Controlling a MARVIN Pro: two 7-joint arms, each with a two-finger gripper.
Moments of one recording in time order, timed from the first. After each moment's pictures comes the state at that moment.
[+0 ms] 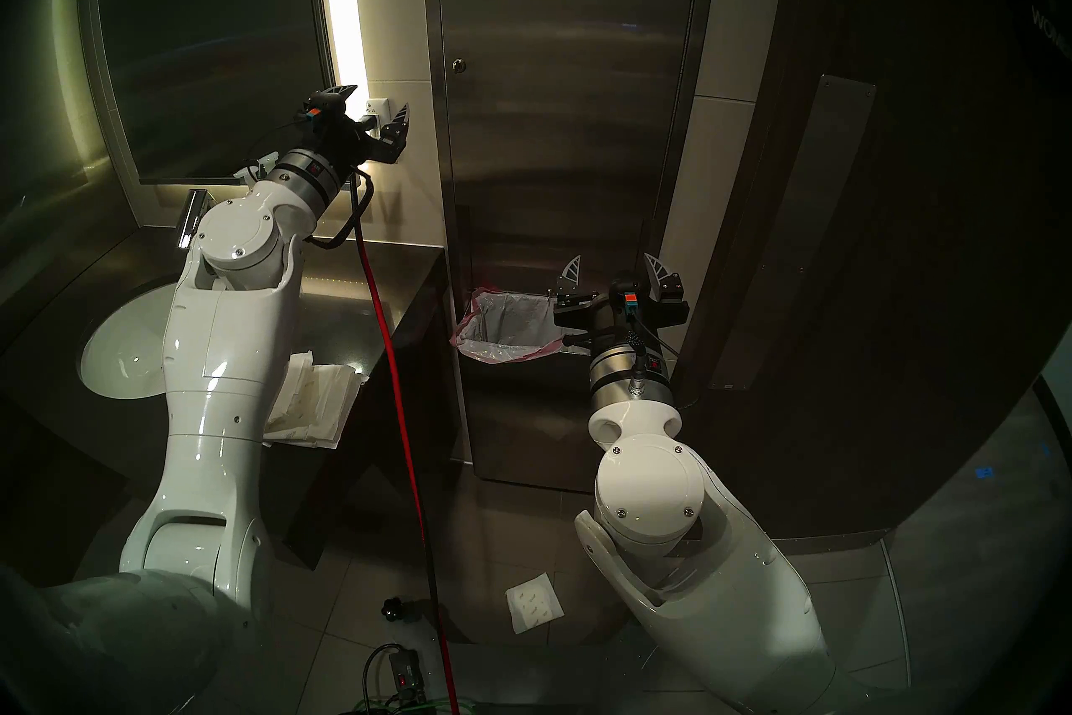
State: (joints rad) left arm 1.03 -1.32 -1.65 -1.50 -0.07 0.08 -0.38; right arm -1.67 -1.36 0.97 -2.08 -0.05 0.26 -0.66
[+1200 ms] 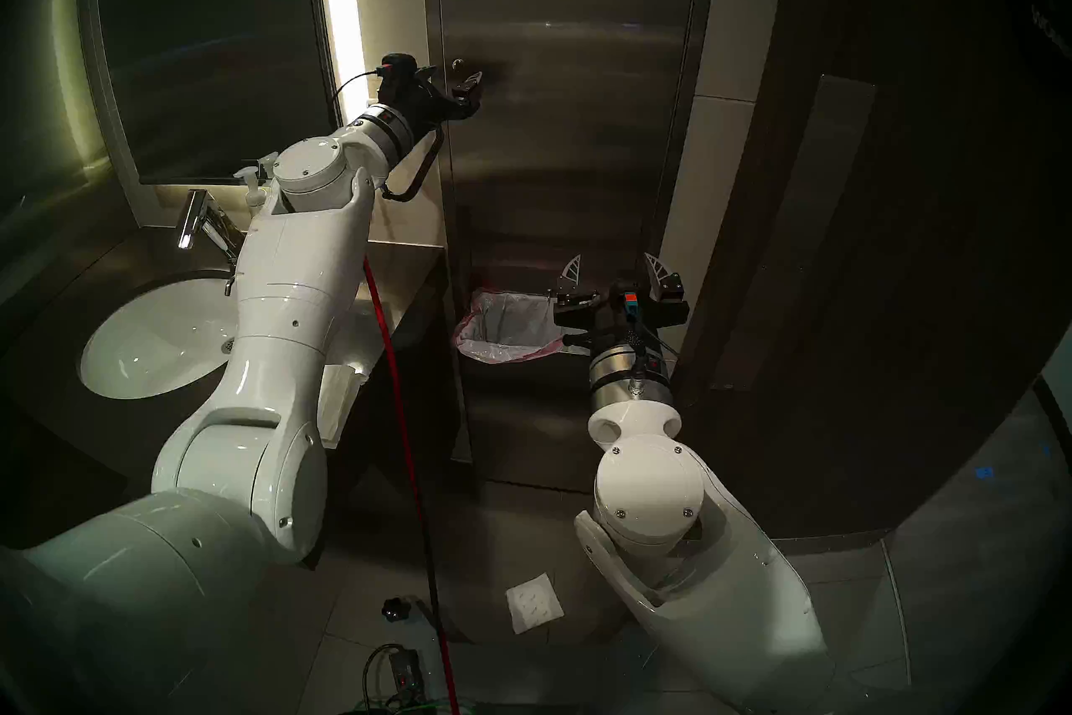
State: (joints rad) left arm 0.74 -1.43 -1.55 -1.14 -0.20 0.10 -0.45; right arm -1.67 -1.36 0.97 -2.08 -0.05 0.26 -0.67
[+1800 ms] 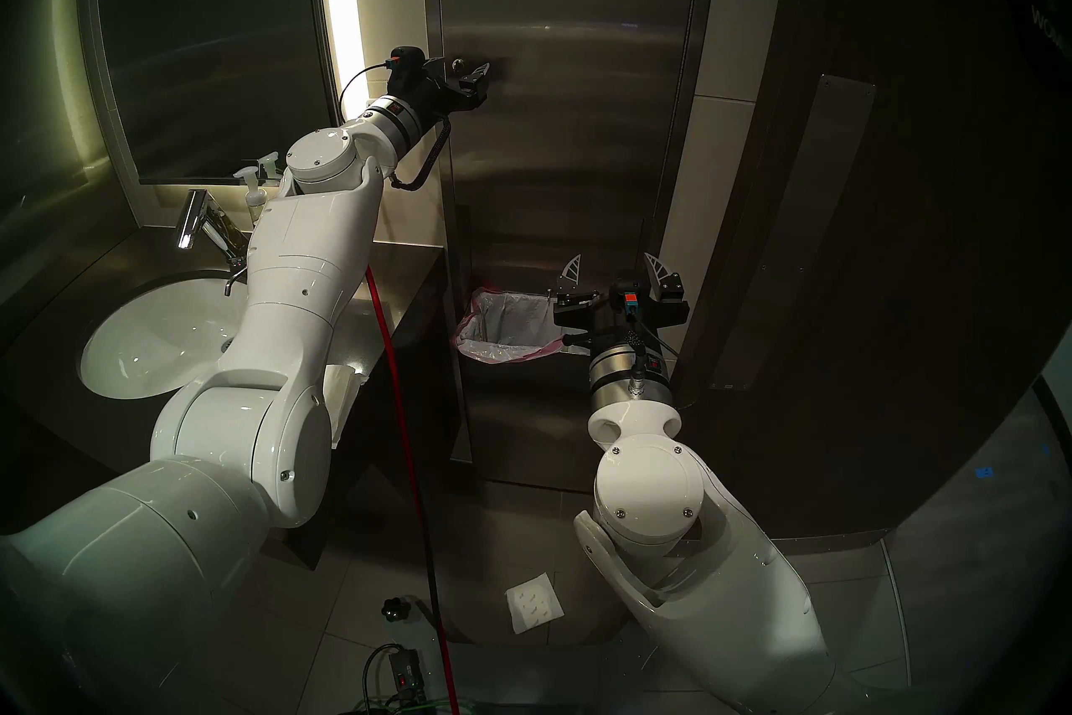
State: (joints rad) left arm 0.65 -1.44 -1.53 -1.01 -0.20 0.02 -0.49; right arm -1.67 -1.36 0.97 -2.08 -0.05 0.26 -0.67
